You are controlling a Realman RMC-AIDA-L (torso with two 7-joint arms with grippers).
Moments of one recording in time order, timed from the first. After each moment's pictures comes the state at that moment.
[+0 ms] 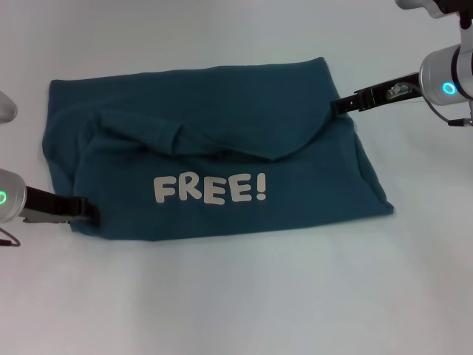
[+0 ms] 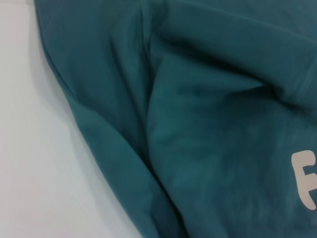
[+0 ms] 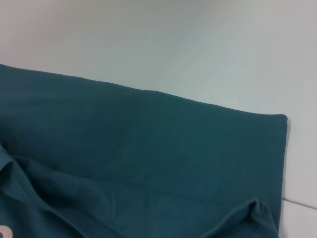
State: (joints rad) left arm -0.79 -2.08 0.76 0.74 2.75 1.11 -2.61; right arm 0.78 2.08 -0.98 -1.06 -2.69 -1.03 2.58
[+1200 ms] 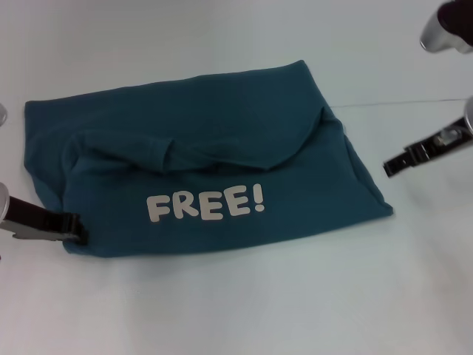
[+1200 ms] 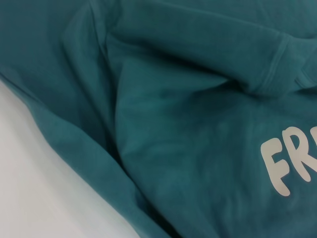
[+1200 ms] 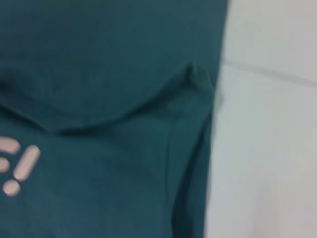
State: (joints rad) left arm -0.76 -2.06 0.75 0.86 2.75 1.35 -2.58; right arm 0.75 2.07 -0.98 -1.18 -2.92 -1.39 2.70
